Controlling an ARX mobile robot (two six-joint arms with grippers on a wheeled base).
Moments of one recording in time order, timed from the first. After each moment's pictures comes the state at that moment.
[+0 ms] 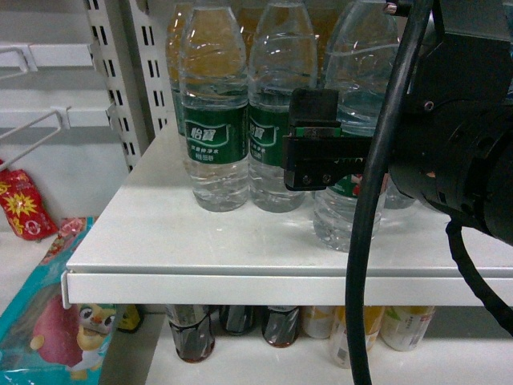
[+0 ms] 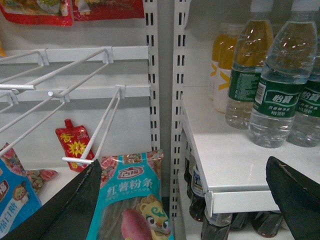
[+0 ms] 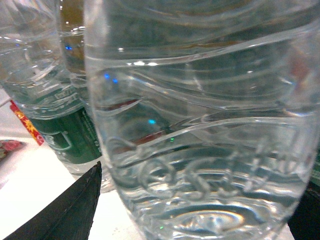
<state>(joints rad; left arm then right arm) 0.00 0.01 0.01 0.00 0.00 0.00 0.50 1.69 0.69 0.81 0.17 0.20</state>
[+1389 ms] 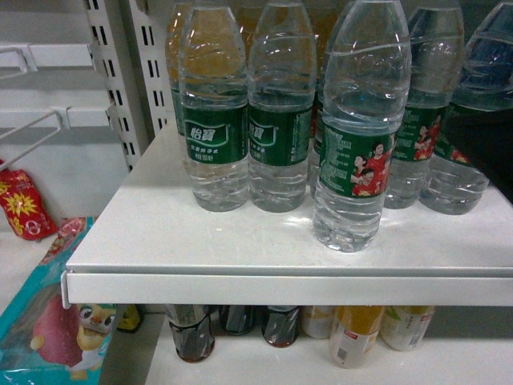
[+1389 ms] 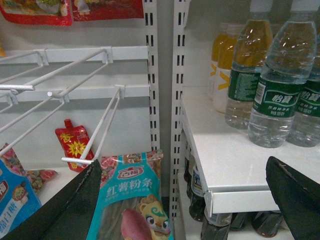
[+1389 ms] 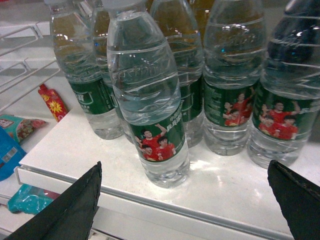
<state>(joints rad) 0.00 0.01 0.01 0.00 0.00 0.00 0.34 1.04 0.39 0.44 -0.05 0.15</state>
